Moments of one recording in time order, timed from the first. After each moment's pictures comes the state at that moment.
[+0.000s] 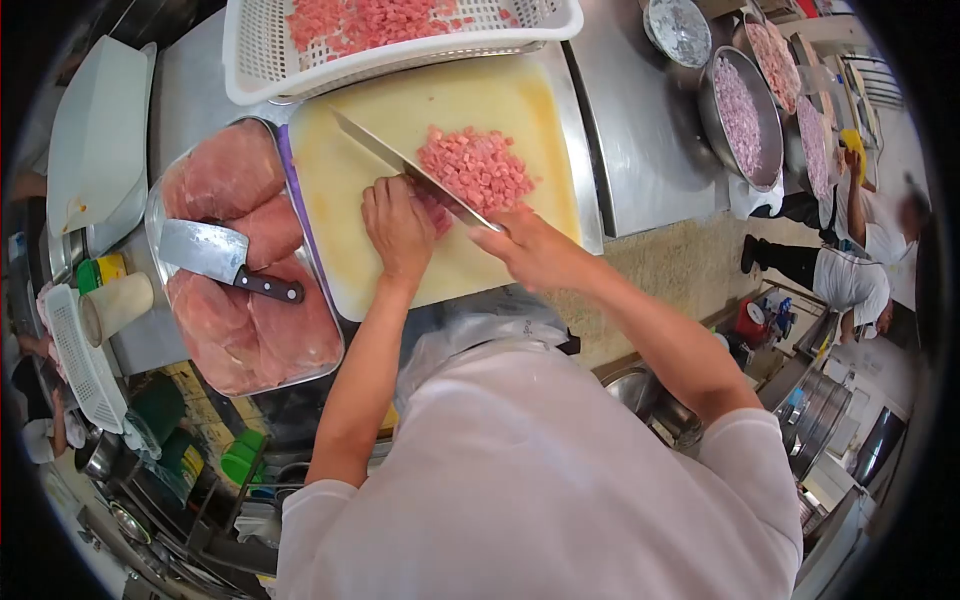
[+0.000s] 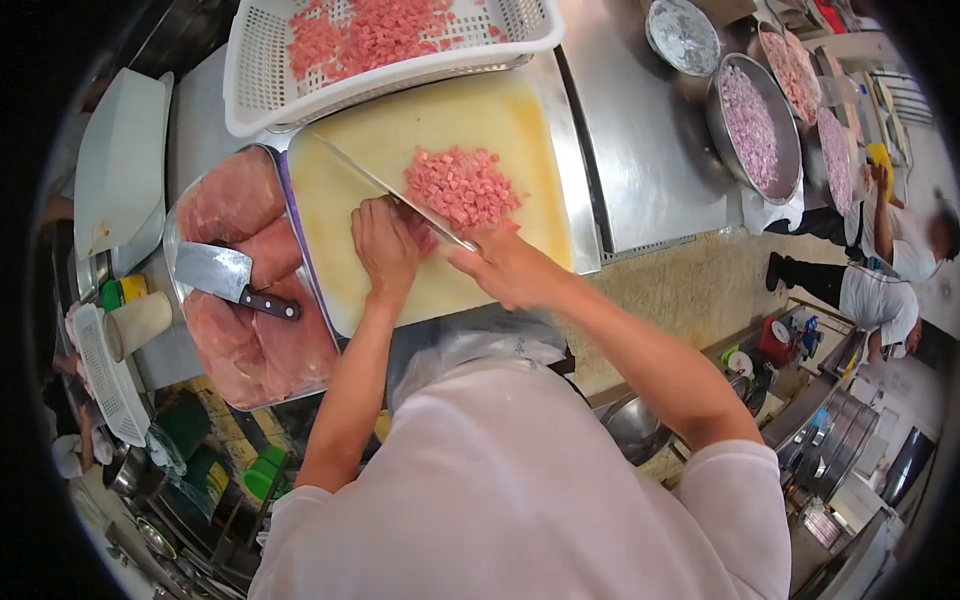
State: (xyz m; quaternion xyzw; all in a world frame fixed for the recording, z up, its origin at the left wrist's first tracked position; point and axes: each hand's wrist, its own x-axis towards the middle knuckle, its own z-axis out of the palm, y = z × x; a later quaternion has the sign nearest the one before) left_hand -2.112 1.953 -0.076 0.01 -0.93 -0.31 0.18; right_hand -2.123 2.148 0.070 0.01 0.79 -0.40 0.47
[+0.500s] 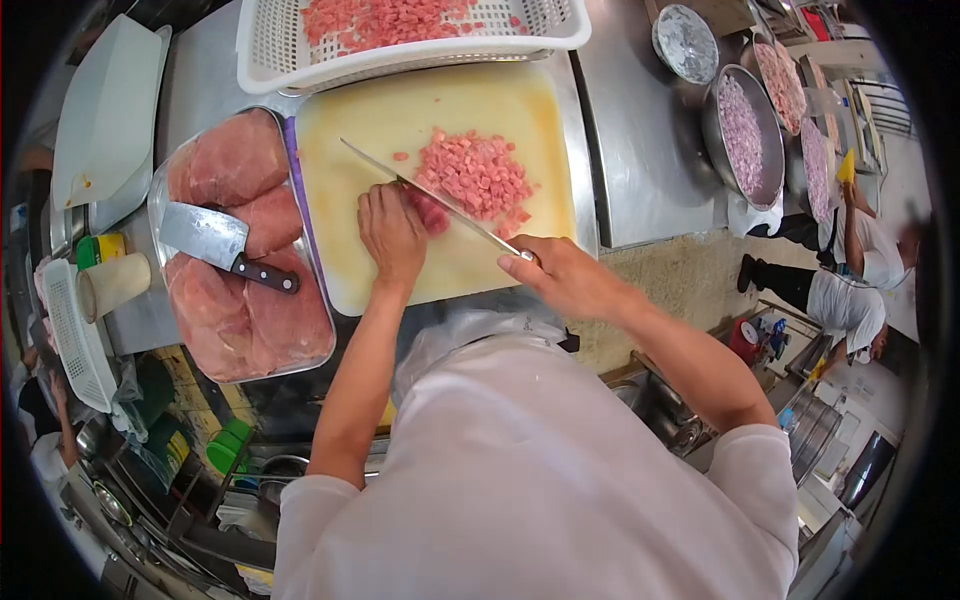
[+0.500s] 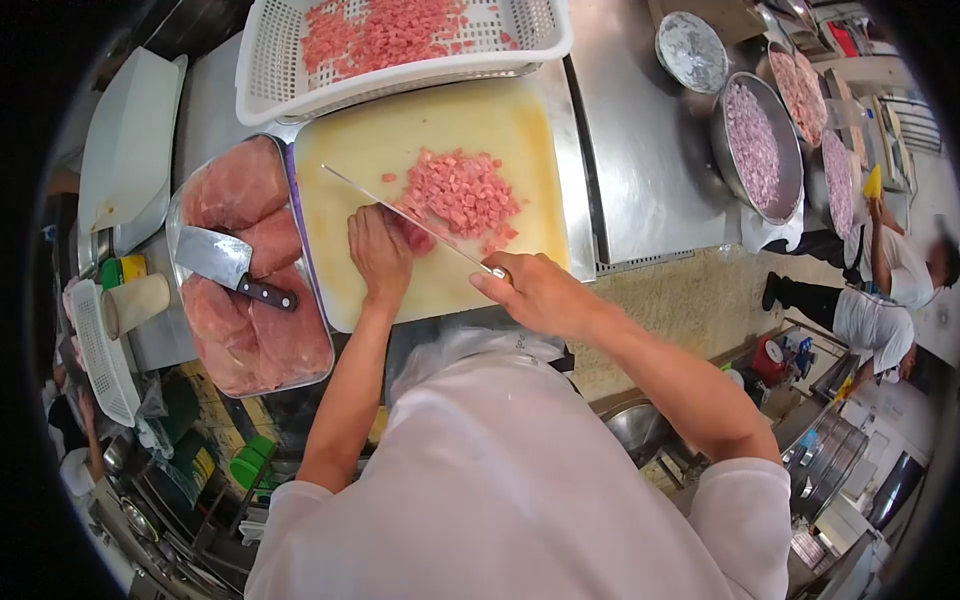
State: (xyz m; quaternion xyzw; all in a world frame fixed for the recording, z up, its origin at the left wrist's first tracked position) left_hand -2.100 1.953 -0.072 0.03 -0.92 -0.32 0.21; right_hand -2.097 2.184 0.084 -0.07 0.84 -0.38 0.39
